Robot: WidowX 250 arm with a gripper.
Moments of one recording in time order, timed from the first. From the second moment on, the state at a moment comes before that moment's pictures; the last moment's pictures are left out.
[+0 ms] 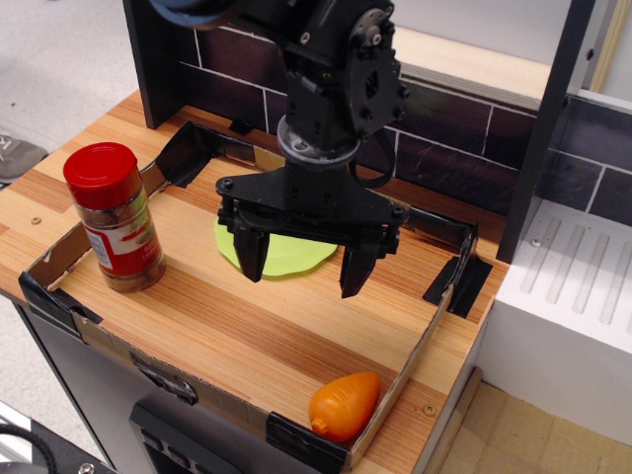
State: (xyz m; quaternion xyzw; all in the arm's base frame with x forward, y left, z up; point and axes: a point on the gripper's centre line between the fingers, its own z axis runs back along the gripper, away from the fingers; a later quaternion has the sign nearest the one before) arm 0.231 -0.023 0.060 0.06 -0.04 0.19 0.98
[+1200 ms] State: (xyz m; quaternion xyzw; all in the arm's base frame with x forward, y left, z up) arm 0.252 0.044 0.088 0.01 0.02 -0.22 0.98
